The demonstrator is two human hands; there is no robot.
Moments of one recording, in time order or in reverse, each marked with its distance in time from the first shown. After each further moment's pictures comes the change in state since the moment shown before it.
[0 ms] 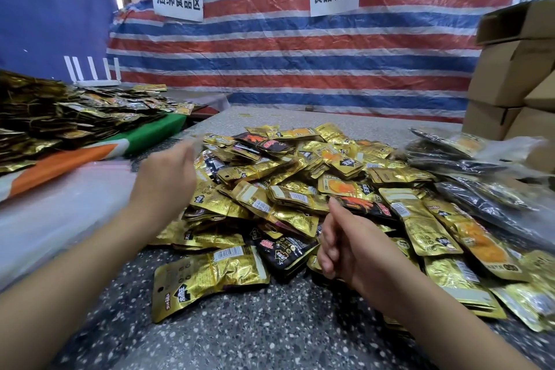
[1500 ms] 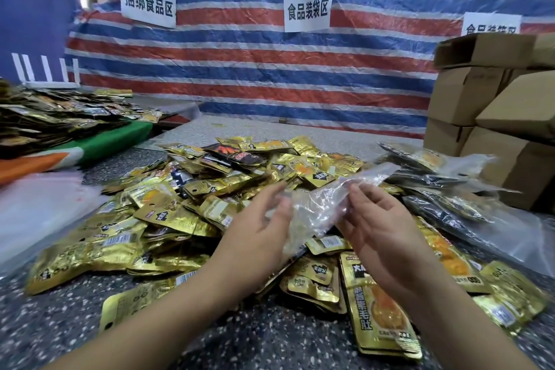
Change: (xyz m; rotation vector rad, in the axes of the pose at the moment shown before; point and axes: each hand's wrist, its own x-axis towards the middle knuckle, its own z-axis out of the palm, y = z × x) left_hand -0.058 0.138 0.031 -0.891 -0.514 -0.205; right_hand -0.001 -0.034 -0.041 0.352 0.156 -0.348
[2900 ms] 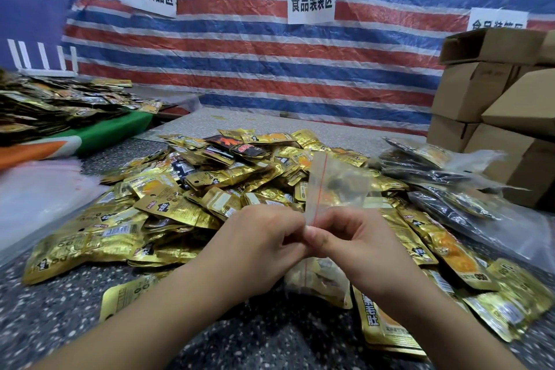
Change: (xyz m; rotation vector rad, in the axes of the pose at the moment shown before) left_hand 0.001 -0.001 -0.014 0.605 -0.073 0.579; right_hand -0.016 0.021 0.011 -0.752 -0.215 -0.161
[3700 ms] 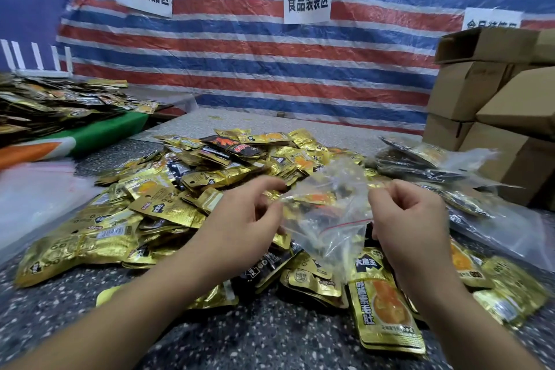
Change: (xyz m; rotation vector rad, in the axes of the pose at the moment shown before) left_hand 0.002 -0.011 -0.005 -0.441 0.054 -0.380; right_hand 0.008 0.006 -0.029 -0.246 0.618 -0.109
